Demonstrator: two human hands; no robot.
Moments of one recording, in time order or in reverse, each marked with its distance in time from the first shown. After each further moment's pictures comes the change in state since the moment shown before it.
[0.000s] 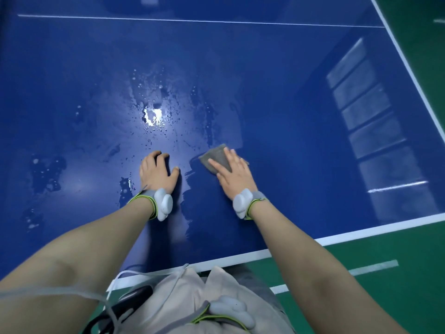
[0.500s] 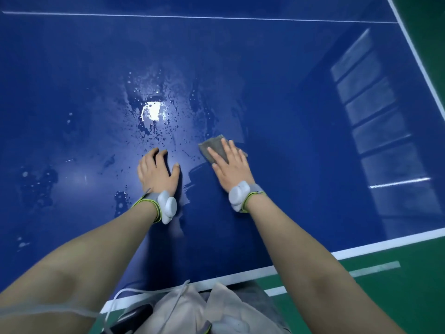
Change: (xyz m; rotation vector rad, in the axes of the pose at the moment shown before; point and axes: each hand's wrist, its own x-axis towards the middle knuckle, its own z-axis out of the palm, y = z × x) left_hand 0.031 0.012 0.012 -0.024 0.107 -0.038; right_hand 0.055 0.001 -0.008 -0.081 -0.014 0.056
